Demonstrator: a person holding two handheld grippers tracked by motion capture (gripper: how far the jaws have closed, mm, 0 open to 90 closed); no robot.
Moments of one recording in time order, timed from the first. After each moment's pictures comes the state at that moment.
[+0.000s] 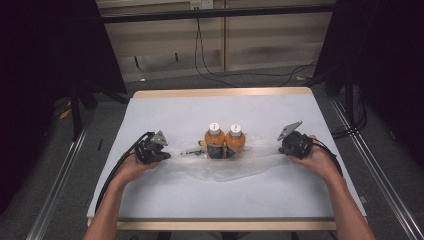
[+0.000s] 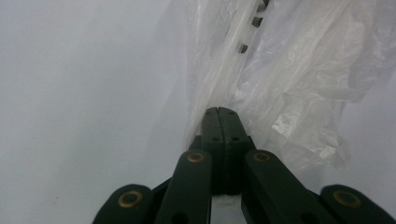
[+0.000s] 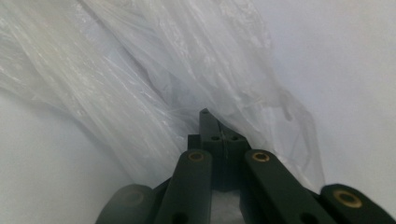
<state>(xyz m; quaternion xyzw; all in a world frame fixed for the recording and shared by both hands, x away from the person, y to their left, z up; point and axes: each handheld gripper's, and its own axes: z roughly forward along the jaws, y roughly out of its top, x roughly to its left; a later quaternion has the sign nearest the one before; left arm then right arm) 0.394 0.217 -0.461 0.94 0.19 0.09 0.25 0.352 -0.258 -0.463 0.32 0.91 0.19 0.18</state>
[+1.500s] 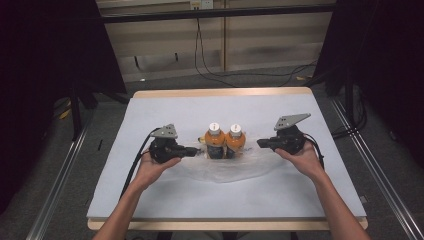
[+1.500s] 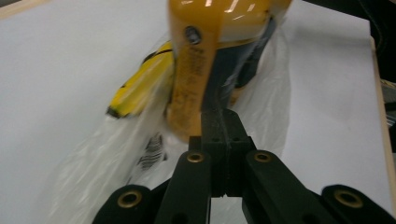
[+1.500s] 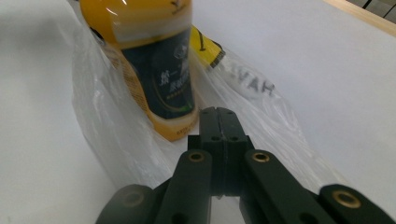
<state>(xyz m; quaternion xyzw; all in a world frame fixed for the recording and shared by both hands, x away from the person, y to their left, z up) 0.364 0.161 -0.424 0.87 0.18 0.01 0.47 0.343 -0.226 -0.421 0.29 0.85 0.42 0.12</state>
